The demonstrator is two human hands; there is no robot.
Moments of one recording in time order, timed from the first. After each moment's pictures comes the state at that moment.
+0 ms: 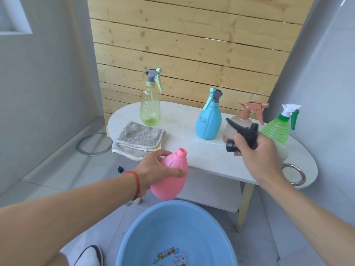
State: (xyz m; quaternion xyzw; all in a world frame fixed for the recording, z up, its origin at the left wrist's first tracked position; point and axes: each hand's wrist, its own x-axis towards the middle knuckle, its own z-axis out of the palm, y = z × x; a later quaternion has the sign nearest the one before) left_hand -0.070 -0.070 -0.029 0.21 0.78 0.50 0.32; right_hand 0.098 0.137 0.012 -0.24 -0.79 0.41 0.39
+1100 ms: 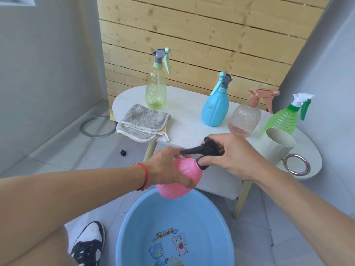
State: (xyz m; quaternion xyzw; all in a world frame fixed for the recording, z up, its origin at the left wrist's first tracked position) left_hand -0.040 -0.082 -0.033 0.38 0.81 0.35 0.28; right_hand 0.088 0.084 0.026 -0.12 -0.94 0.32 0.07
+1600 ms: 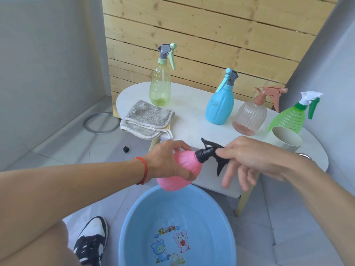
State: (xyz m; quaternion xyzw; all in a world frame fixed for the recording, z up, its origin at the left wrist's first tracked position) left_hand -0.051 -0.087 -0.033 0.37 0.83 0.35 0.25; right_hand 0.101 0.074 0.066 -0.29 -0.86 0.39 -0.19
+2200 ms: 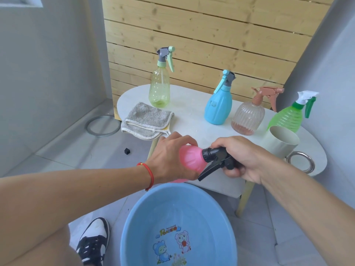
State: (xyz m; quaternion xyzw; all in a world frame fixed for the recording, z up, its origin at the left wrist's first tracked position) left_hand -0.035 -0.083 -0.030 0.45 0.81 0.36 0.08; right_hand 0.086 0.065 0.039 -0.38 -0.71 0.59 -0.02
